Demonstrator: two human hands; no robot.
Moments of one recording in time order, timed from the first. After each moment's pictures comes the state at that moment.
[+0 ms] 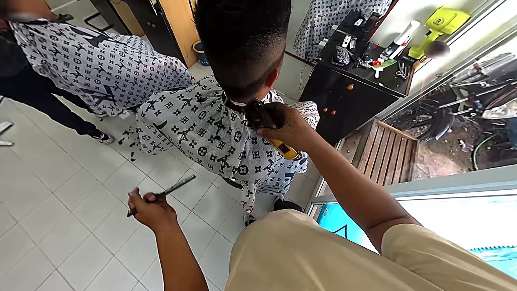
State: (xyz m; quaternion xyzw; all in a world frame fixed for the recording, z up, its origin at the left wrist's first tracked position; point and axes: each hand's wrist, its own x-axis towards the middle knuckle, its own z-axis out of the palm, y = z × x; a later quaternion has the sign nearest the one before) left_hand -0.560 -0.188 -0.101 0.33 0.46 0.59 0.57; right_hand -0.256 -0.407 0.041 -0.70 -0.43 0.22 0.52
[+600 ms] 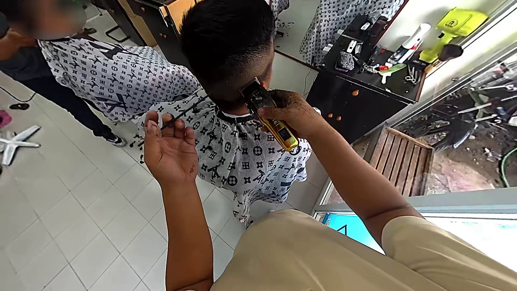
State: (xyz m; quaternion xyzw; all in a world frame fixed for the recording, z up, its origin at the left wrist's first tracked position) left_hand -0.421 -0.247 0.055 0.43 0.05 0.49 0.76; right_hand -0.199 -0.413 0.074 -0.58 -0.36 0.36 0.63
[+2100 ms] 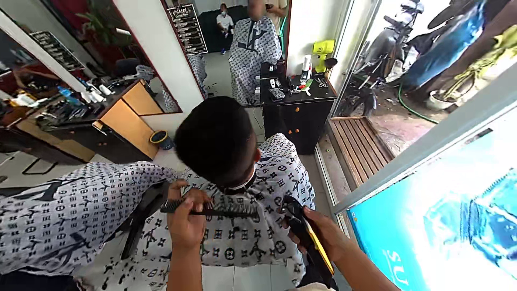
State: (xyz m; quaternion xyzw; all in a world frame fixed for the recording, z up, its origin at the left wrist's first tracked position) left_hand -0.351 -0.107 0.053 0.53 -0.14 0.24 0.80; right_hand -0.371 -0.421 -0.020 -0.35 -0.07 0.37 0.86
